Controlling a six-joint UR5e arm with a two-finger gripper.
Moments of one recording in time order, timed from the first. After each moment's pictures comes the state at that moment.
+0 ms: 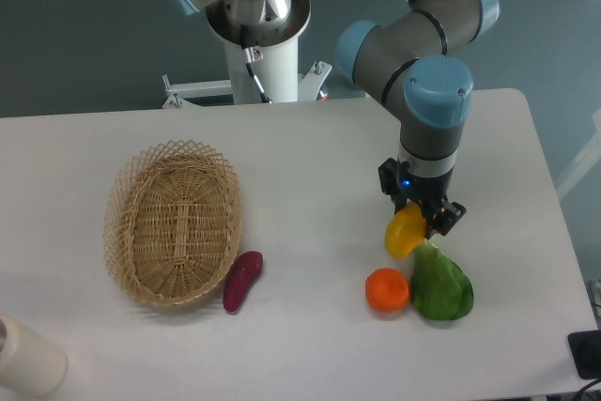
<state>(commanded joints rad) 2.61 -1.93 -1.66 -0.97 1.56 1.43</state>
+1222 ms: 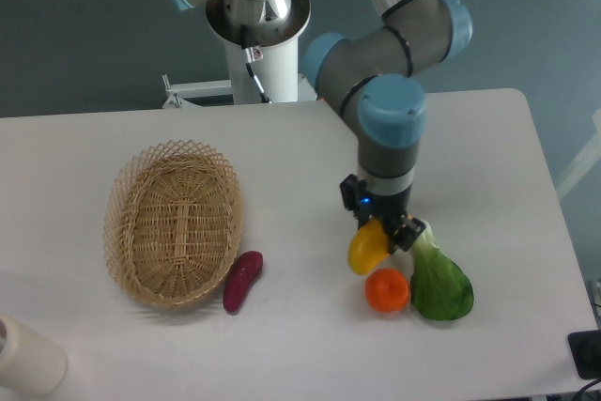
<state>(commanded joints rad) 2.42 -1.97 -1.67 -0.85 1.56 1.17</state>
